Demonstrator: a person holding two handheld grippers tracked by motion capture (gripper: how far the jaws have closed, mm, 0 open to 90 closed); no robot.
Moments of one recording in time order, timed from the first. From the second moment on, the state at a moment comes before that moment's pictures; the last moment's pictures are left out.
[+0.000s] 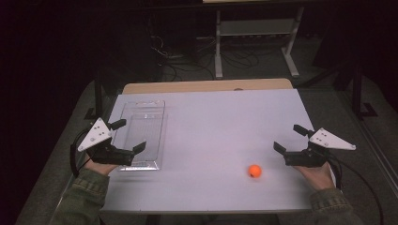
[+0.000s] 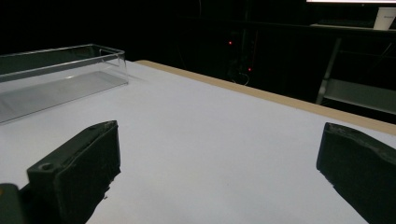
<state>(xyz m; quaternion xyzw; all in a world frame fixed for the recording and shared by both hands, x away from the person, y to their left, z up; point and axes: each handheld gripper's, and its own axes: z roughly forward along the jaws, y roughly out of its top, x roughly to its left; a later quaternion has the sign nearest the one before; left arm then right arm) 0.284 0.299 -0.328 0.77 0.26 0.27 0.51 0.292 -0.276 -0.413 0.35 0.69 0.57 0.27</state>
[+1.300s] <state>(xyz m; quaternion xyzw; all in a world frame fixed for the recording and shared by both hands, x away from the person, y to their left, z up) 0.304 0.257 -0.301 0.82 0.21 0.24 0.47 0.292 -0.275 -0.416 0.35 0.70 0.56 0.27</state>
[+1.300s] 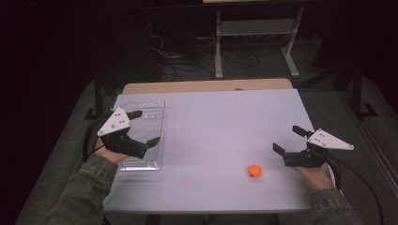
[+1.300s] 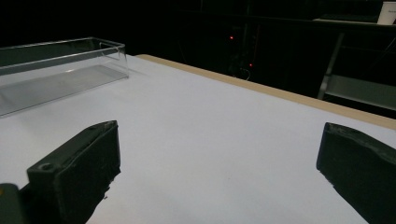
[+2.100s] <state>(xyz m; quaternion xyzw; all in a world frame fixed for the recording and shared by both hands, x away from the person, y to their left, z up) 0.313 0.226 -0.290 0.84 0.17 0.23 0.46 0.293 -0.276 -0.417 0.35 0.70 0.56 0.27</state>
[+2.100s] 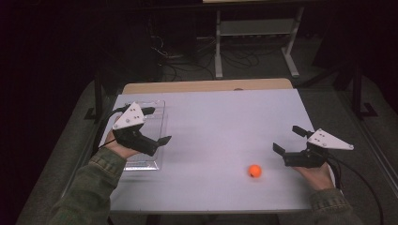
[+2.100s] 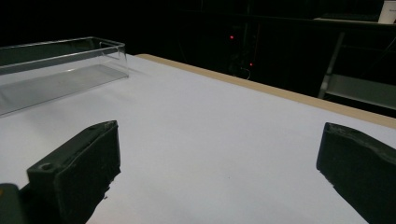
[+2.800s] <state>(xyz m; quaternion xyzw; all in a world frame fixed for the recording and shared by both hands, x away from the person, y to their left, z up) 0.322 0.201 -0.285 0.86 0.15 0.21 0.44 0.293 -0.276 -0.417 0.35 0.70 0.56 0.27</state>
